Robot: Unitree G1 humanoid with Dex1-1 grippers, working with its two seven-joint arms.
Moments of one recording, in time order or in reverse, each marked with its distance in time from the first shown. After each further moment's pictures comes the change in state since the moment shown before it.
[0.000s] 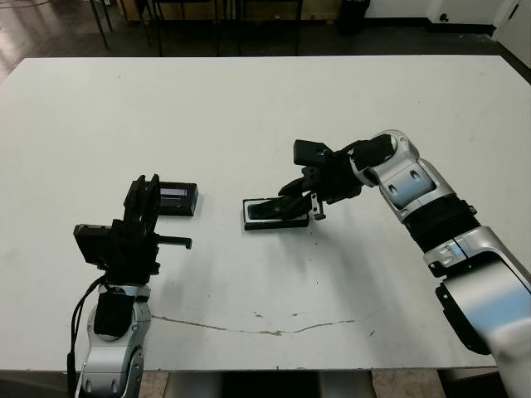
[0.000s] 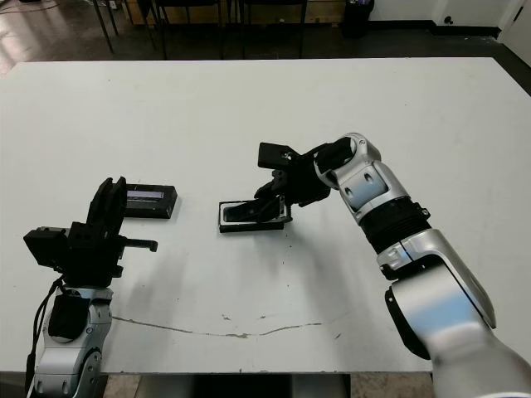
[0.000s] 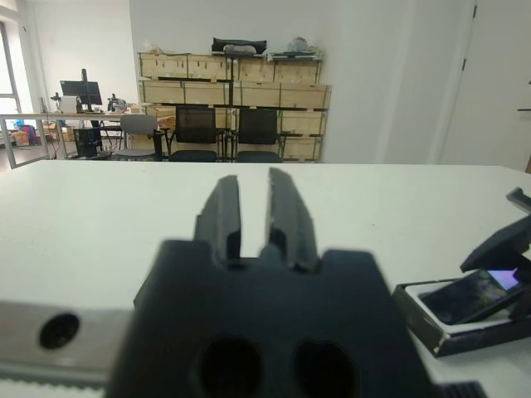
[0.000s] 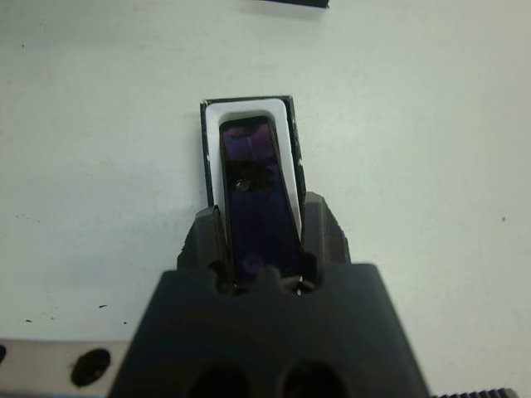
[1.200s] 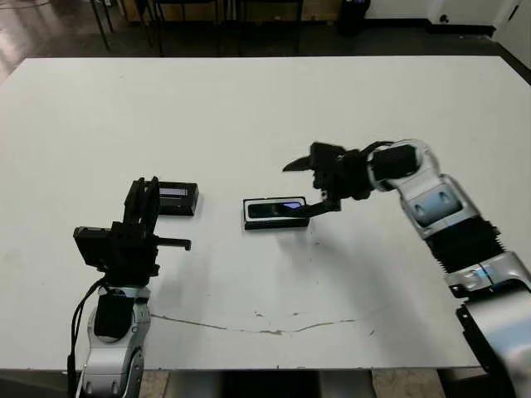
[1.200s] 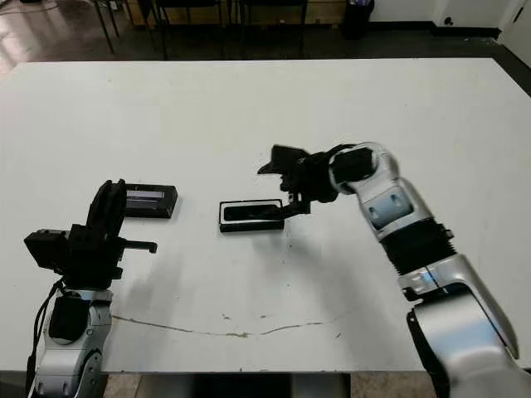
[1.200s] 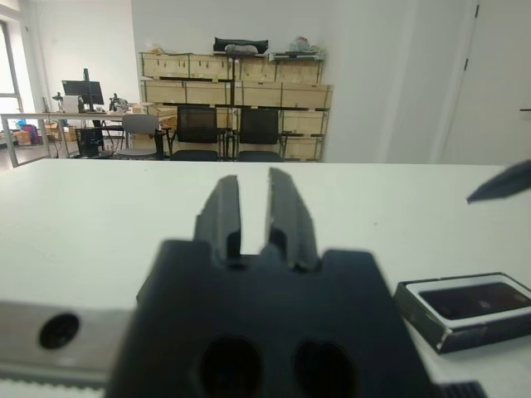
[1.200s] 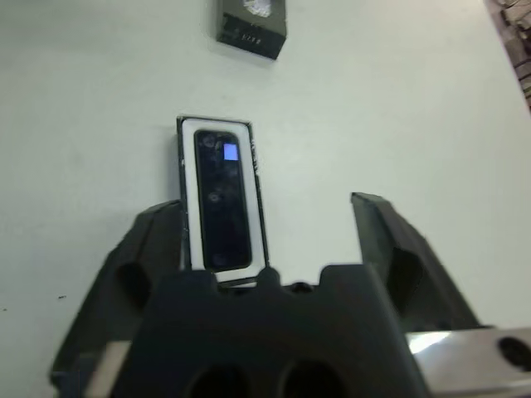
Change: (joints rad) left arm -0.001 -0.001 0.004 0.019 -0.001 -0.017 -0.004; right arm 0.136 -0.113 -0.120 -0.251 0.049 -0.108 -0.136
